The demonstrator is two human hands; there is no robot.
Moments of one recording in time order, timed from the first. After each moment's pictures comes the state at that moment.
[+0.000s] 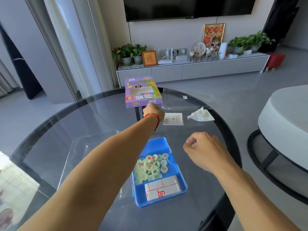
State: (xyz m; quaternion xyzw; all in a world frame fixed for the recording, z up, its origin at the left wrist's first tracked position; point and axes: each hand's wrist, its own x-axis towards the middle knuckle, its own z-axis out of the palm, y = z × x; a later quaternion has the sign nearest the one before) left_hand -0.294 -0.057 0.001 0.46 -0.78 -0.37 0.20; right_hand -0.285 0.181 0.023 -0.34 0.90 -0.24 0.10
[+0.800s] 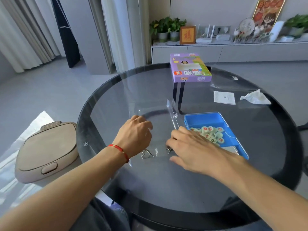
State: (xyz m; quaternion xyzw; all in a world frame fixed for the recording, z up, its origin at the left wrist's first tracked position) left_hand 0.031 -0.048 -0.033 0.32 -0.93 -0.07 0.18; right_hand -0.117 0.111 0.010 -0.74 0.67 0.01 0.02
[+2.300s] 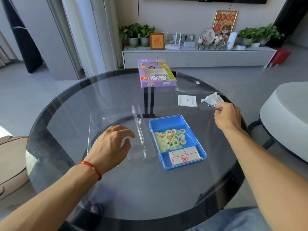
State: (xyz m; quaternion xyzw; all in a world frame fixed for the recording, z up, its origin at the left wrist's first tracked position) left_hand 0.005 -0.014 -0.025 0.28 -0.93 -0.14 0.21; right_hand -0.356 0.146 -0.029 -0.23 0.92 -0.32 -0.05
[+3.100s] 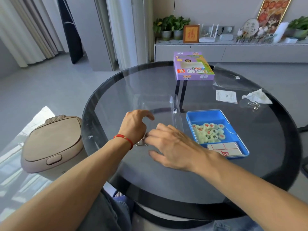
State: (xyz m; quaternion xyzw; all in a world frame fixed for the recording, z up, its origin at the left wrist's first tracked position) left_hand 0.031 -0.046 -0.016 0.41 -0.85 -0.22 0.24; right_hand -0.084 0.089 -0.005 -0.80 0.59 -0.12 0.01
